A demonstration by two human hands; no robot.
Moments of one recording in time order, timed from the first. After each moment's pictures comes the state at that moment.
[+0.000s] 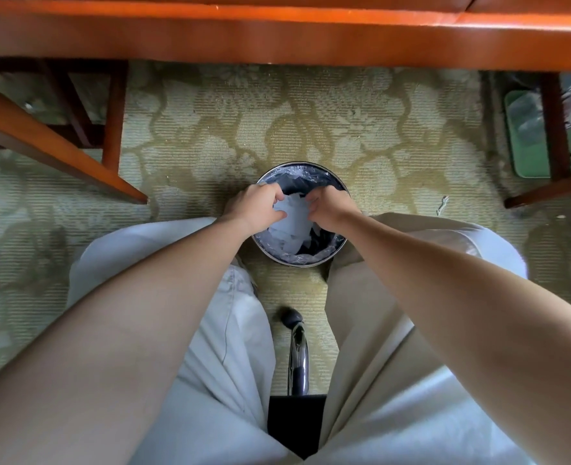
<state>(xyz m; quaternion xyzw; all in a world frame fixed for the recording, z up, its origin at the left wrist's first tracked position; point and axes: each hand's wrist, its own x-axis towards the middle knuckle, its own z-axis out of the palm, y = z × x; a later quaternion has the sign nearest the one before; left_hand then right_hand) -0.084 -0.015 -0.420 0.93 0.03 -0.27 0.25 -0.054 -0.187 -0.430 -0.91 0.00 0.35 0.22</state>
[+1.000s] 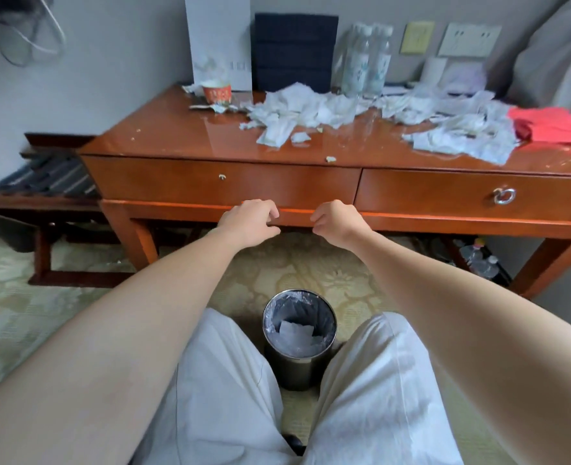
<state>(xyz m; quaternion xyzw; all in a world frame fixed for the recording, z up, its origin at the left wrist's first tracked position) -0.163 0.001 -0.103 0.99 -0.02 0.01 0.17 -0.109 -0.193 -0.121 -0.96 -0.12 0.04 0.26</state>
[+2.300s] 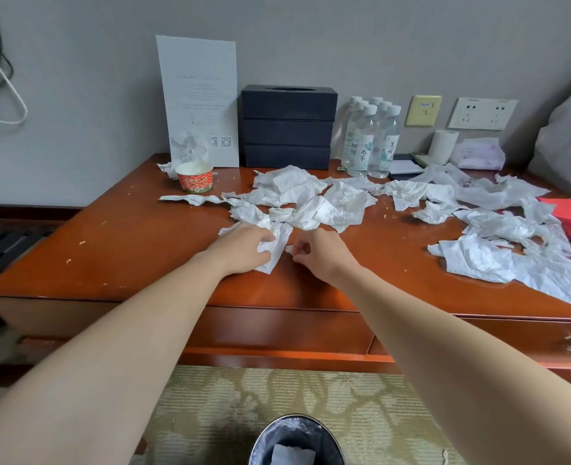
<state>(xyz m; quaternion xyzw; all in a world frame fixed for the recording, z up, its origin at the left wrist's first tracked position) 0.079 0.047 -0.041 0.99 -0.08 0.01 0.14 0.091 -0.144 -0.040 -0.94 -0.20 -0.01 0.26</state>
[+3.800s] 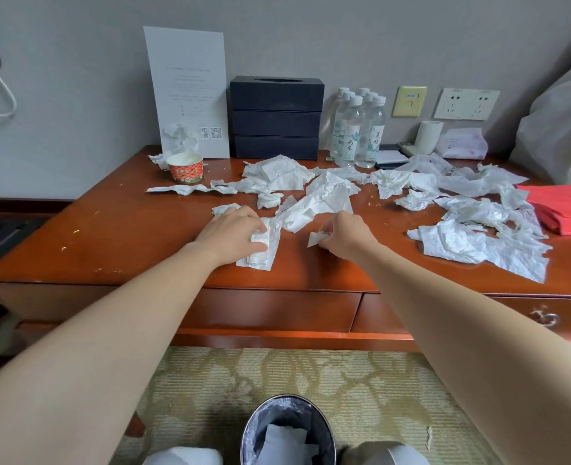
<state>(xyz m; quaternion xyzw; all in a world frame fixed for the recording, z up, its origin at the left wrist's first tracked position) 0.050 0.029 -0.021 0.99 -0.10 0.05 0.08 0.091 -0.196 -0.023 -0.97 -0.09 0.01 0.23</state>
